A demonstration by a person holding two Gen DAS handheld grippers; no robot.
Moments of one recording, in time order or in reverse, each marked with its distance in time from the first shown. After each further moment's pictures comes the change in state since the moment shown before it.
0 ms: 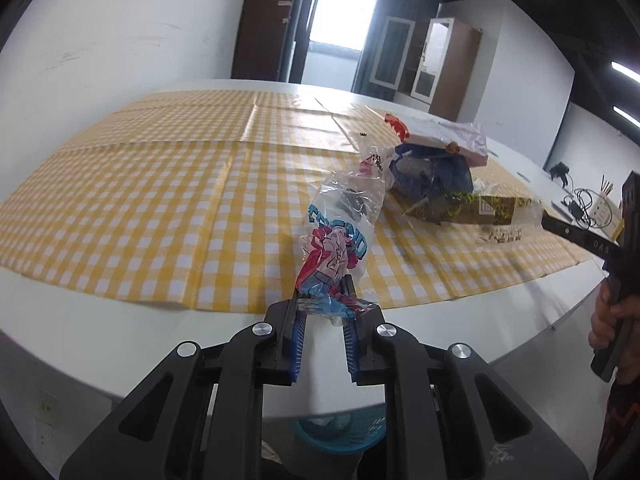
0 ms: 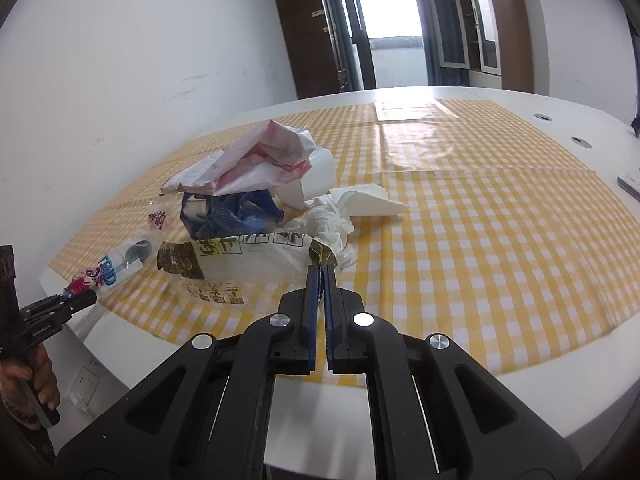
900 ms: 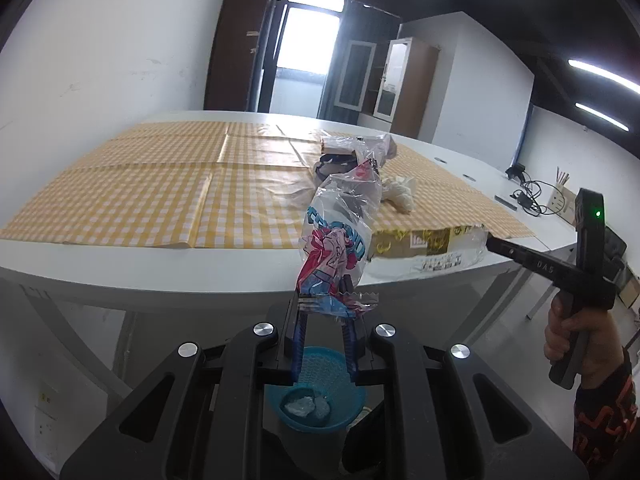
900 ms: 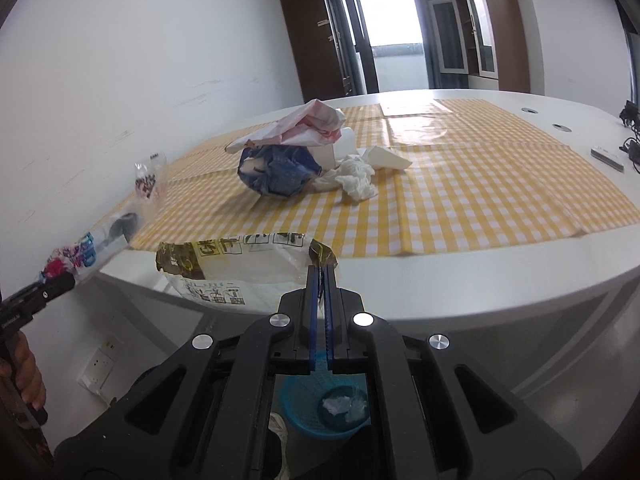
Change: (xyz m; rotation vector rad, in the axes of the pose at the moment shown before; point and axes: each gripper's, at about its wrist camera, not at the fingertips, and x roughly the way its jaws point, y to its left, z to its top) left arm -0.111 -0.032 -0.053 0.074 -0.100 -0.094; right arm -0.086 0.034 -0.078 -0.002 -0.021 0.014
